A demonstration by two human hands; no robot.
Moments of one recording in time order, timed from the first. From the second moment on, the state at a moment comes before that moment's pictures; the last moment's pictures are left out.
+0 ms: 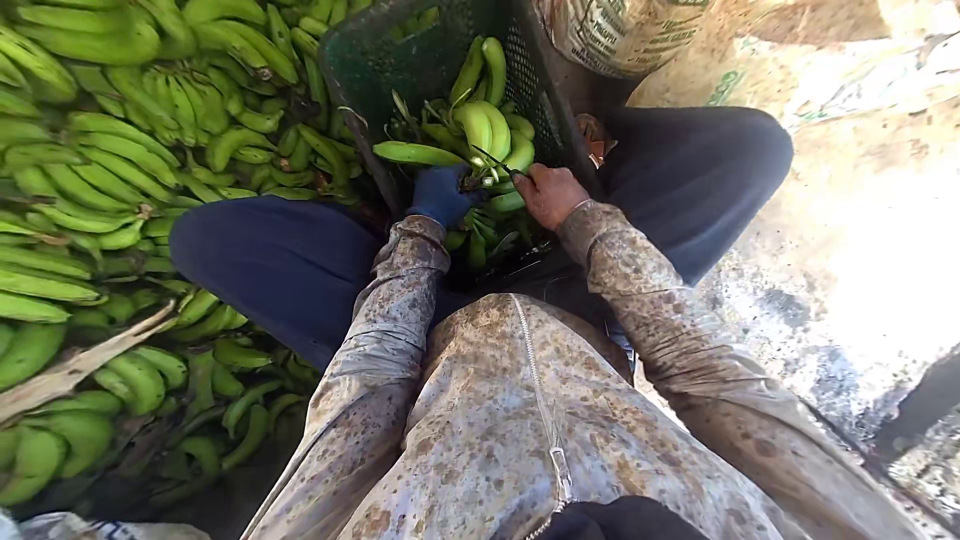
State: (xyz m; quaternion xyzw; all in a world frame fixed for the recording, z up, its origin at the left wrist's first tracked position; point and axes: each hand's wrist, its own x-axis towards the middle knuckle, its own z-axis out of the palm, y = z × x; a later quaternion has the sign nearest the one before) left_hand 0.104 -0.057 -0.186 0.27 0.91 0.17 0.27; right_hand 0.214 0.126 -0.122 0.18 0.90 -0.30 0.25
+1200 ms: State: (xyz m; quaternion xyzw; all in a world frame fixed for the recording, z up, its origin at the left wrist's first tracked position) left_hand 0.096 -0.038 -0.170 0.28 0.90 0.05 0.34; right_hand 0.231 0.103 -0.132 0.26 0.81 -0.42 0.30
